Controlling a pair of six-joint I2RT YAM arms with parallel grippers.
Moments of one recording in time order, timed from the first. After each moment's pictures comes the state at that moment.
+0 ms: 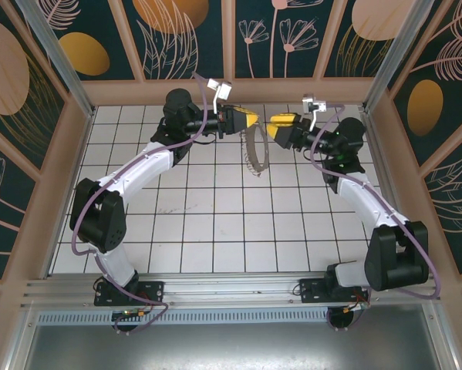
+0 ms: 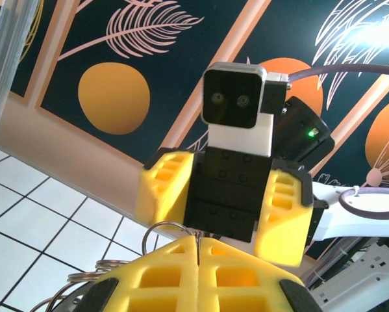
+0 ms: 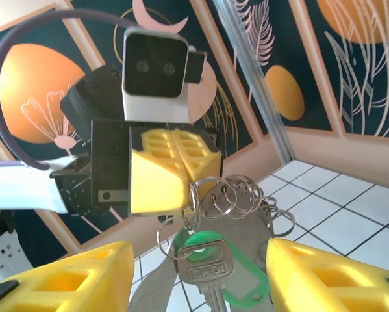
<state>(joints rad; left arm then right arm) -0.51 1.77 1.46 0.46 1.01 -0.68 0.19 1.36 0.94 0.69 -1.06 0.65</state>
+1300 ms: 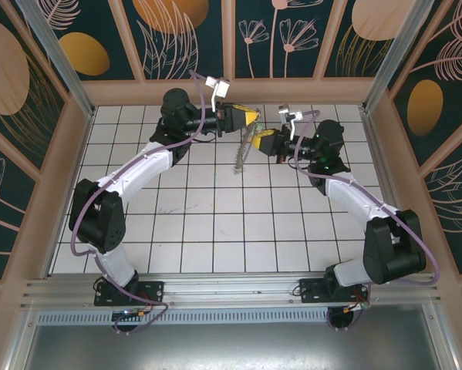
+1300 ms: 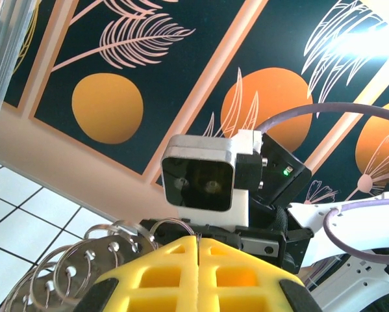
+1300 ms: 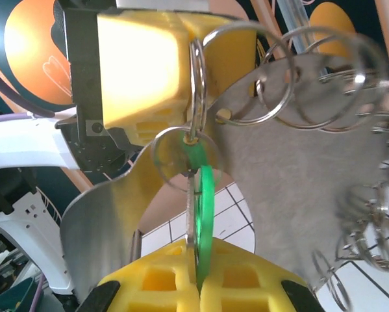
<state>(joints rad) -0.51 1.77 1.46 0.52 1.01 -0.73 0.31 1.42 0.92 0.65 -1.09 0.59</state>
